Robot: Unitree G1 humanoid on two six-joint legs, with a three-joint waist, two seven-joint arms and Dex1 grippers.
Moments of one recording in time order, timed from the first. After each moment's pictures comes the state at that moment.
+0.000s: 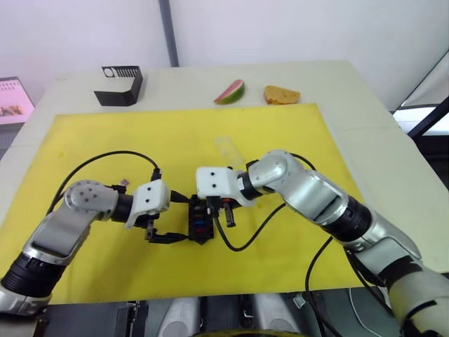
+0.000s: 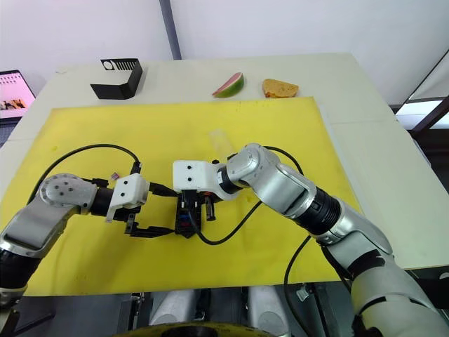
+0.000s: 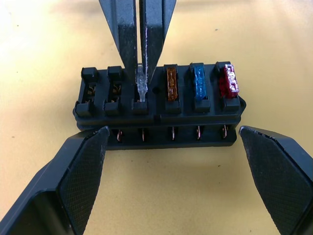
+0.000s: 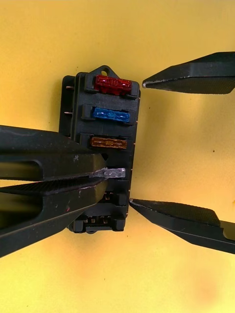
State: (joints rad) left arm -0.27 0.87 -0.15 -0.25 -0.31 0.30 -1.26; right arm -0.91 -0.49 0.69 -0.27 0.13 0.87 1.05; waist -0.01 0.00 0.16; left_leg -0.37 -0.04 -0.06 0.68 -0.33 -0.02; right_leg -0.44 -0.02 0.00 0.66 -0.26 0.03
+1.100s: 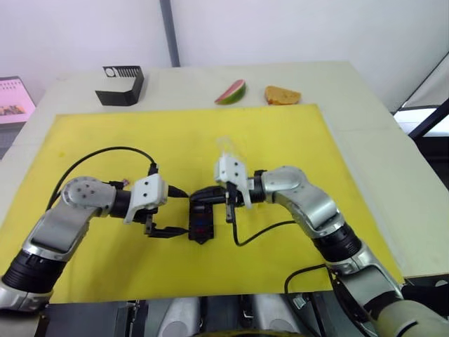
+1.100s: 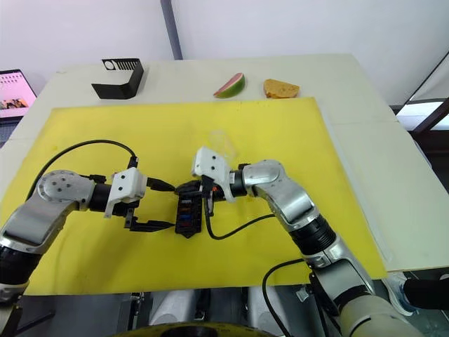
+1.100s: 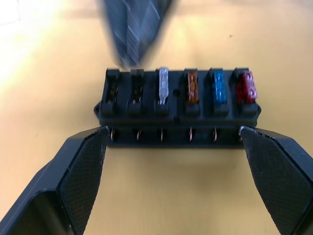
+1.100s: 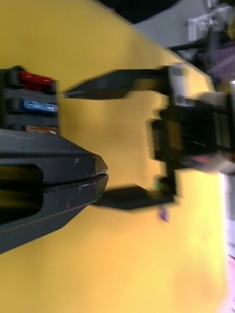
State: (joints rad) left arm -0.29 0.87 -0.13 -0.21 -0.32 0.30 -1.26; right arm -0.61 -0.36 0.44 -0.11 0.25 0.51 1.02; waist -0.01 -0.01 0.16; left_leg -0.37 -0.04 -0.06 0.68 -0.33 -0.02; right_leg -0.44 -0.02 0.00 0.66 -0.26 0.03
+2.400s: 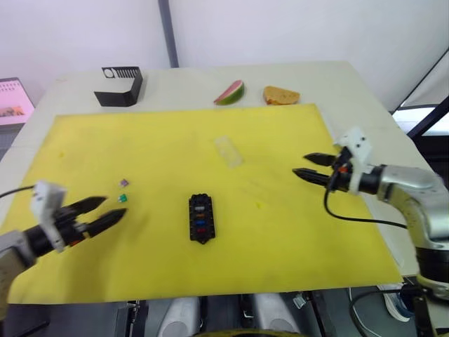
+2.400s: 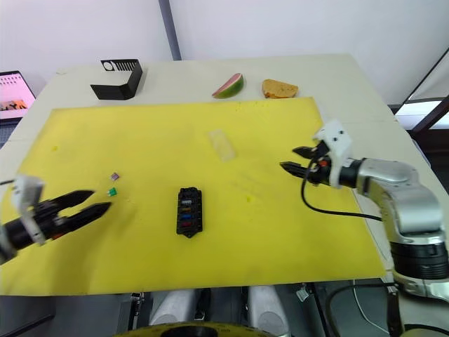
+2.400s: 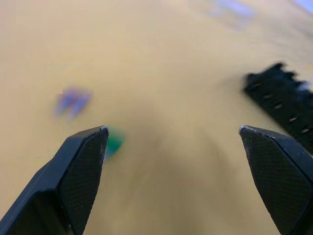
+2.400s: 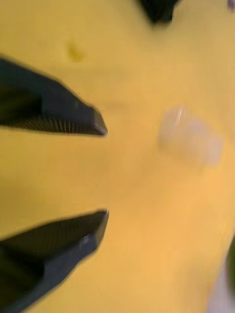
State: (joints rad) left arm 0.25 0.78 0.66 -0.18 -0.75 0.77 -0.94; right arm -0.33 -0.81 -0.19 -0.23 0.41 0.74 0.89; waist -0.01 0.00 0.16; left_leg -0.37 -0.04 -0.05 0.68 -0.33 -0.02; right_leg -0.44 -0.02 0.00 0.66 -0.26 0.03
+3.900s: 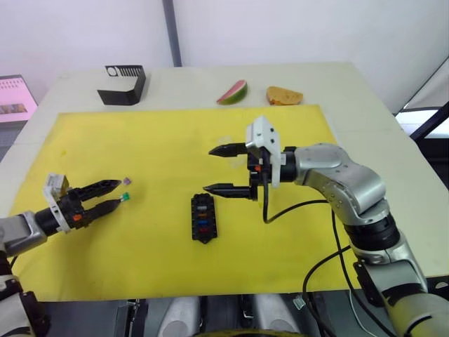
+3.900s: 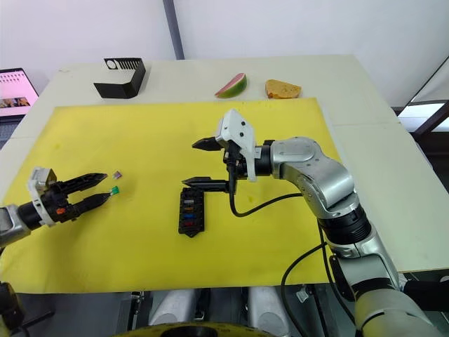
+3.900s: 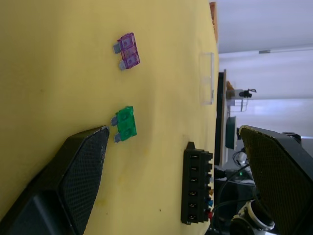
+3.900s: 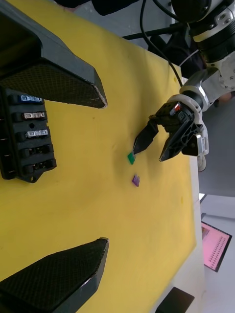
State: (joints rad) left arm -0.36 0.81 0.61 0.52 -0.97 1.53 -0.79; right arm -0.69 -0.50 0.24 -0.29 0.51 0.70 0.94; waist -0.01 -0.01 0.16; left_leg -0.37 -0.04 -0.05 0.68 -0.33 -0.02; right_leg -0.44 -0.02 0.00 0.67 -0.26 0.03
